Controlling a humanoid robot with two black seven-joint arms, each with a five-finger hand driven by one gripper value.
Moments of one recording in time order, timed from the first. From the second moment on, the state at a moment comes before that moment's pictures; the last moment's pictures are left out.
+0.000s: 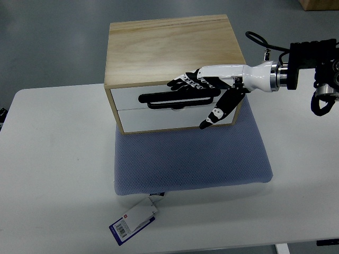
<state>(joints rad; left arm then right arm) 0.00 0.00 -0.07 -0.16 0.01 -0.02 0.08 0.91 -0.60 0.71 1.47 -0.96 0.61 -0.12</state>
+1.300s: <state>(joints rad) 0.00 0.00 -0.07 -0.16 0.01 -0.02 0.08 0.91 -0.49 0.65 1.31 -1.10 0.61 -0.11</state>
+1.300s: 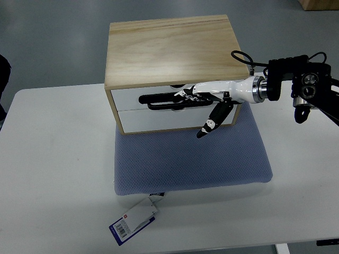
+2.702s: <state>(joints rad) 0.00 0.00 -0.07 -0.16 0.01 -0.02 0.08 0.92 -0.51 0.64 1.39 -1.08 0.61 -0.14</state>
